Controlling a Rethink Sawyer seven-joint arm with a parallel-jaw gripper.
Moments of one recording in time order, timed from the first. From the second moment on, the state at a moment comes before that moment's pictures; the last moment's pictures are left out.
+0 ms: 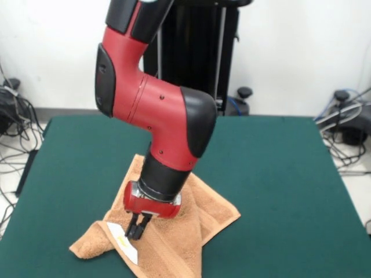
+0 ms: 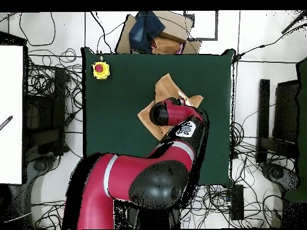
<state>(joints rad) -0.08 0.05 -0.37 1.14 0.03 0.08 1.52</state>
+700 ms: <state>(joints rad) -0.09 0.10 -0.37 1.14 0.06 -0.05 1.52</state>
